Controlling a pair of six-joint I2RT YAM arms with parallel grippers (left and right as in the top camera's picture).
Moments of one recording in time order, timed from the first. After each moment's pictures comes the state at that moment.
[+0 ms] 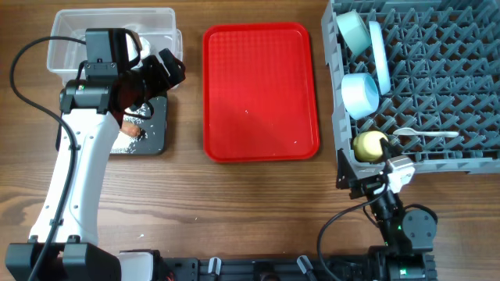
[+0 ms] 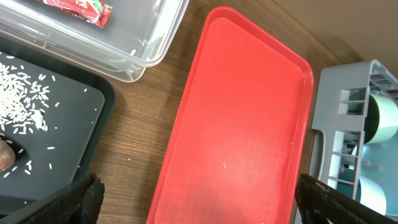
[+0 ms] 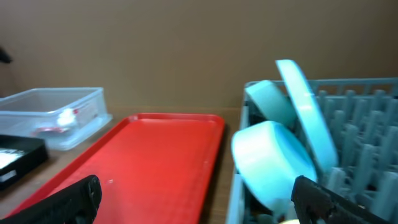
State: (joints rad) left arm -0.02 1.50 1.35 -0.77 0.24 -0.54; right arm 0.03 0.02 0.01 0.02 -0.26 0.10
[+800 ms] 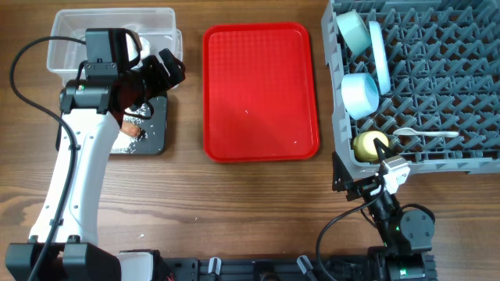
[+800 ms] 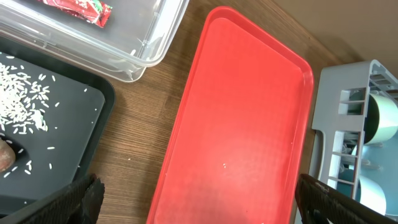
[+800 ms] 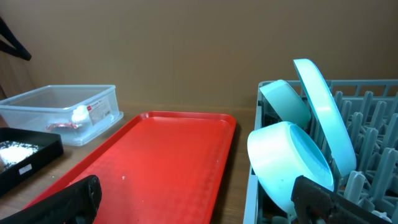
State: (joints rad) left arm -0.02 1.50 1.35 -0.77 0.24 -0.54; right arm 0.06 0.02 0.01 0.02 -0.26 0.10
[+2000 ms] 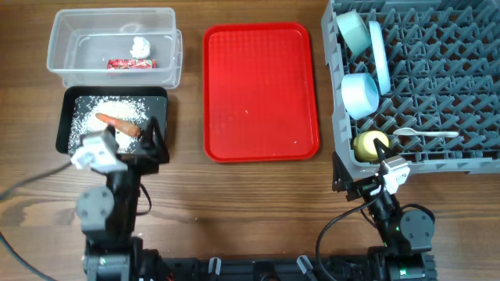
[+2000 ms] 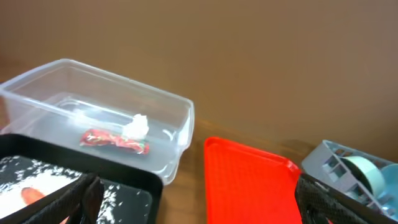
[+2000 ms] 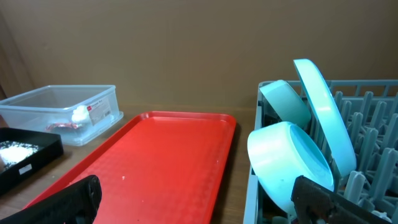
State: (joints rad) left arm 0.04 0.44 0.33 0.04 0.06 -0.36; right arm 0.06 0.02 0.01 0.02 -0.26 0.10
